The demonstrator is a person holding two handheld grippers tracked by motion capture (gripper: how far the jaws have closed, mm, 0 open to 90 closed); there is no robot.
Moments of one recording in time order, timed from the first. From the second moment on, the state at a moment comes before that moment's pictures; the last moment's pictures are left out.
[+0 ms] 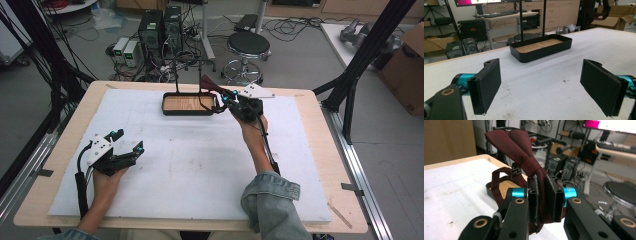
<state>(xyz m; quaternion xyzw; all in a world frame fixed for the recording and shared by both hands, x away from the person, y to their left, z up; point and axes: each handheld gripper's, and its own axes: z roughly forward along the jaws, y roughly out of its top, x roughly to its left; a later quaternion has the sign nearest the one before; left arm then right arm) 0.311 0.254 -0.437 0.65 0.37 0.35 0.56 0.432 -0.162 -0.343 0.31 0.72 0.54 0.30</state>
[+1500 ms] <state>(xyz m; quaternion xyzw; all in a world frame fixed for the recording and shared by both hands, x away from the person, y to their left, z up) 0.311 0.254 -0.437 0.65 0.36 0.35 0.57 0.508 -0.149 -0.339 0.40 0.68 0.51 0.34</state>
